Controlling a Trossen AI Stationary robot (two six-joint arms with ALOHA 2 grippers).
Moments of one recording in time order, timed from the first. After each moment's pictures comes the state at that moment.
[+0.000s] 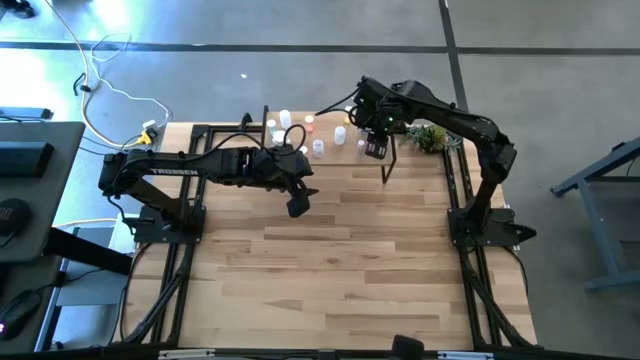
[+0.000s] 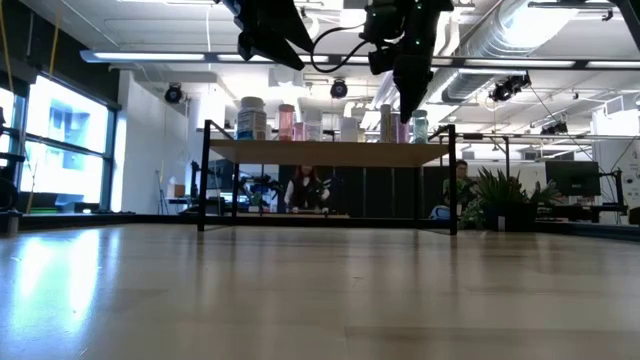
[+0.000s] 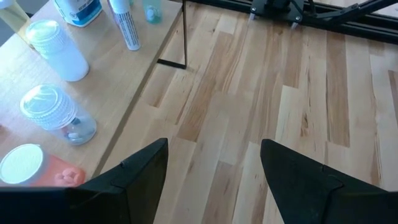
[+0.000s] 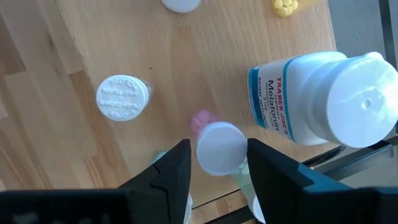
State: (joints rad) left arm 0.18 1.45 1.29 -0.56 -0.17 -0.16; right arm -0.55 1.79 1.82 -1.31 0.10 -0.29
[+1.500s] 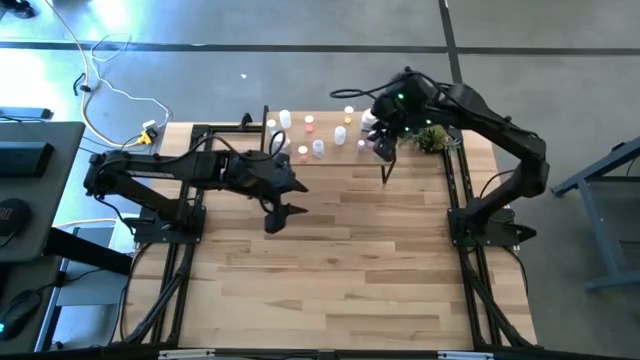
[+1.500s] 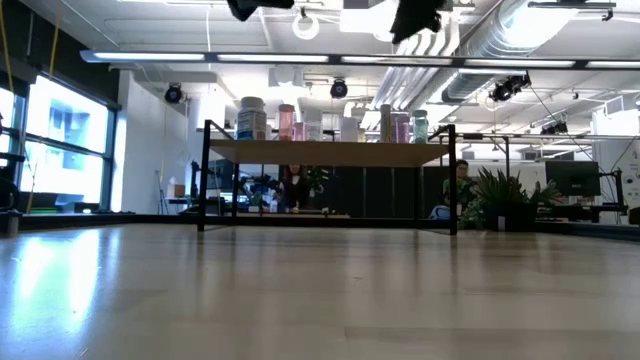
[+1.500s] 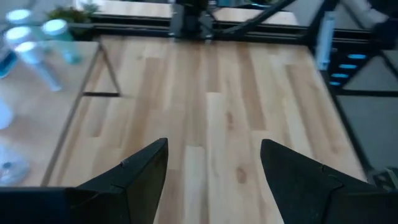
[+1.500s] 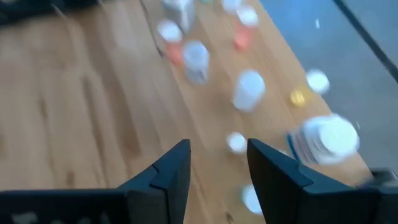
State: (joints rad) left arm 0.09 1.32 1.29 -0.58 -0.01 -0.07; right arm -0.44 1.51 1.82 -1.17 -0.06 -0.06
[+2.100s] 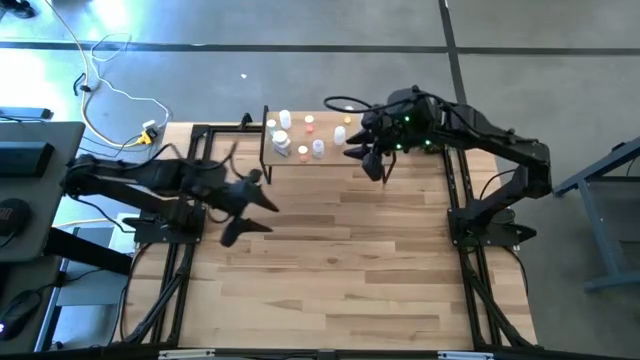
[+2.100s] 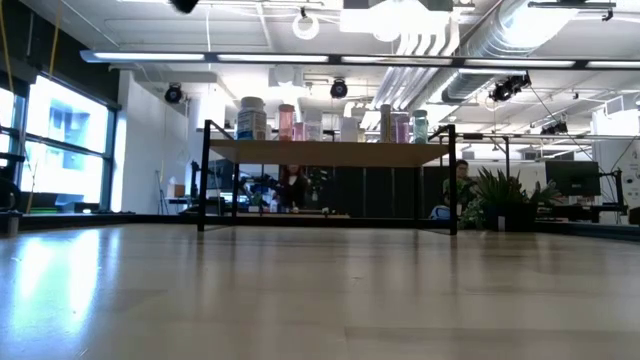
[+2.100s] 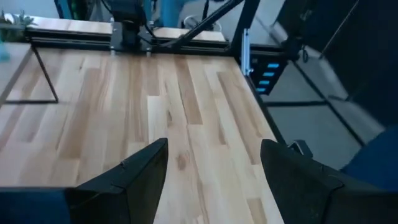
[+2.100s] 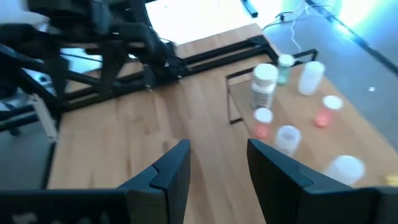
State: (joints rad) left arm 0.01 0.99 1.01 -0.49 0.15 -0.12; right arm -0.20 1.48 1.82 -0.89 -0.06 0.14
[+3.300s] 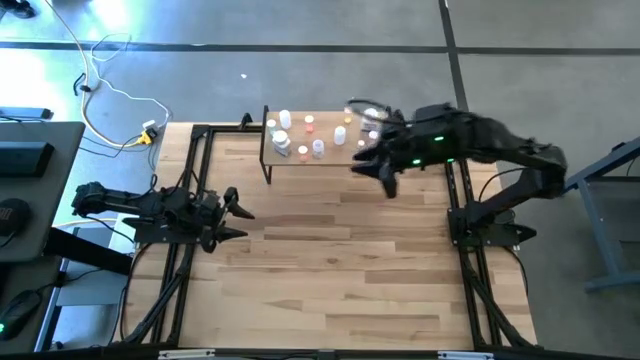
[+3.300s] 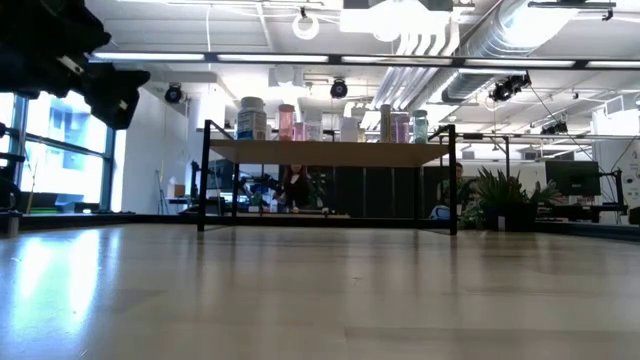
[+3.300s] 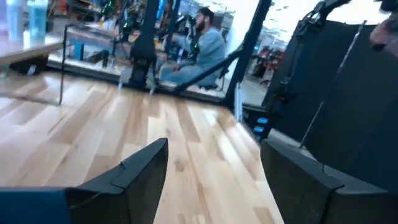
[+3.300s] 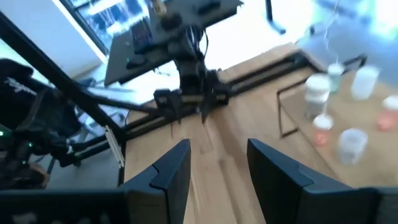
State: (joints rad) left arm -0.02 0.10 0.01 0.08 0.10 -0.28; right arm -0.01 1.40 1.82 -0.83 0.01 0.38
